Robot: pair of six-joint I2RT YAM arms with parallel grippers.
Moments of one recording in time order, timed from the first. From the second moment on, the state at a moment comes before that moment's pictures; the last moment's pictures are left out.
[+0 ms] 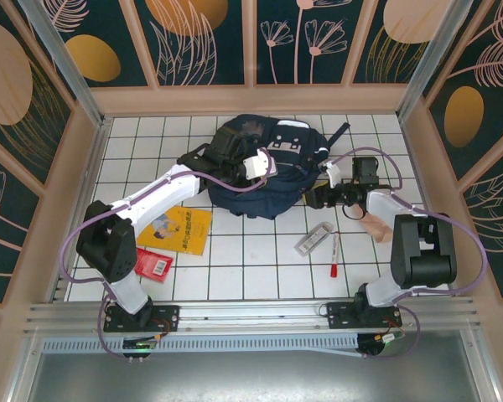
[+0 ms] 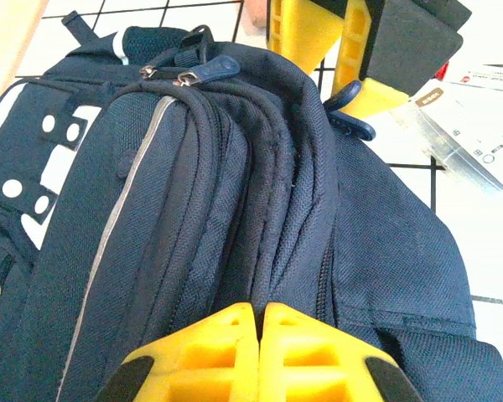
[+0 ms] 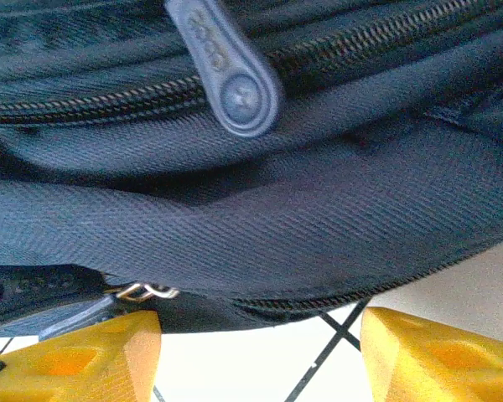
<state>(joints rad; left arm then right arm) -0.65 1.73 1.42 -0.49 0.40 0.66 0.07 1.52 0.80 -0.20 -0.81 -0.28</state>
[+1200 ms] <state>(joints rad) -0.65 1.75 1.46 -0.53 0.41 0.69 0.11 1.51 0.82 -0.33 -0.66 -0.32</state>
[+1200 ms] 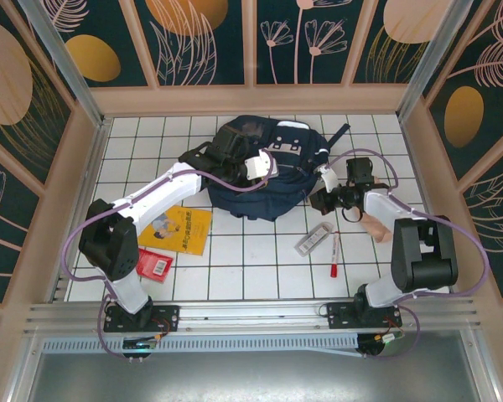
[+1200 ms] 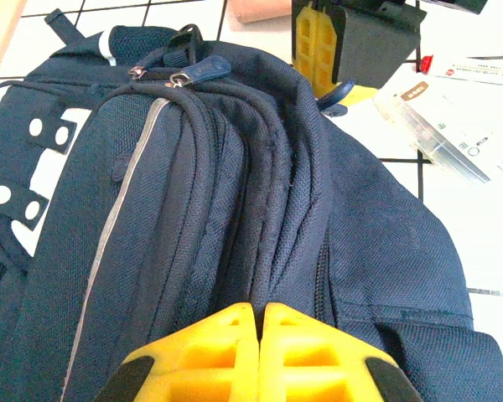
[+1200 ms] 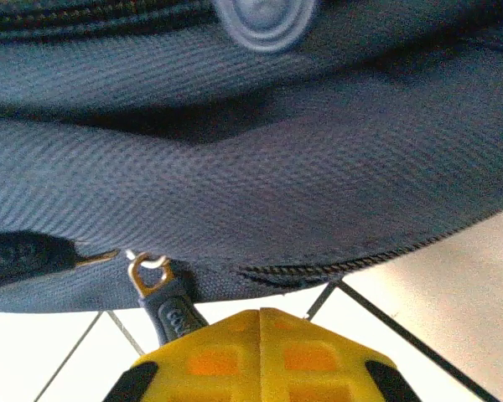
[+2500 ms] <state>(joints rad) -0.65 1.75 1.39 -0.48 0.41 0.71 0.12 1.50 0.89 -0.40 -0.60 -0.39</state>
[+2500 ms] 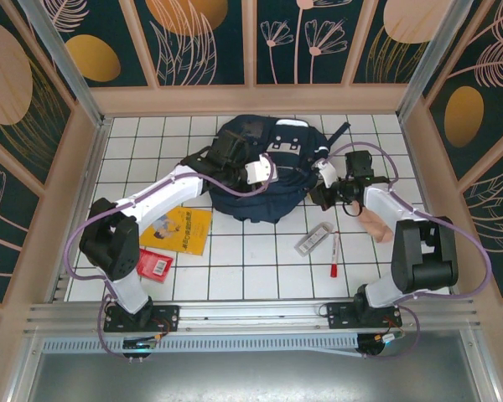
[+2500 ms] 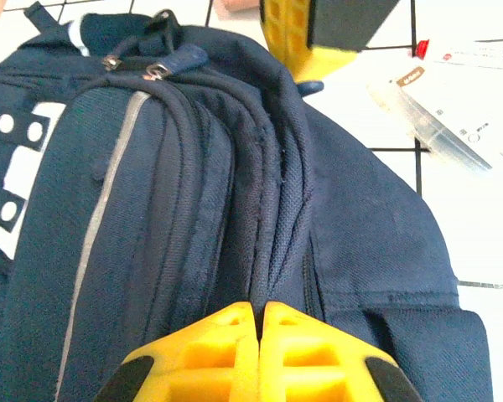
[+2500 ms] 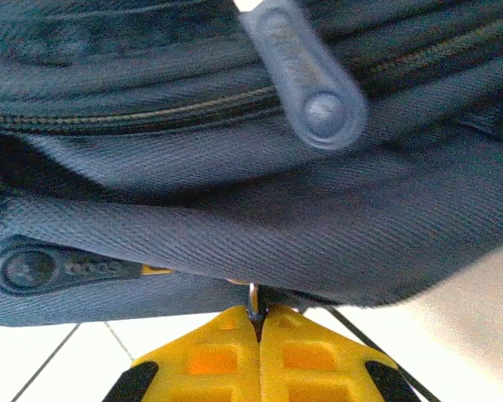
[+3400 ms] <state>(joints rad) -0.65 1.66 1.31 -0.57 0.52 0.91 -0.07 1.82 1.01 0.02 -0.44 0.09</state>
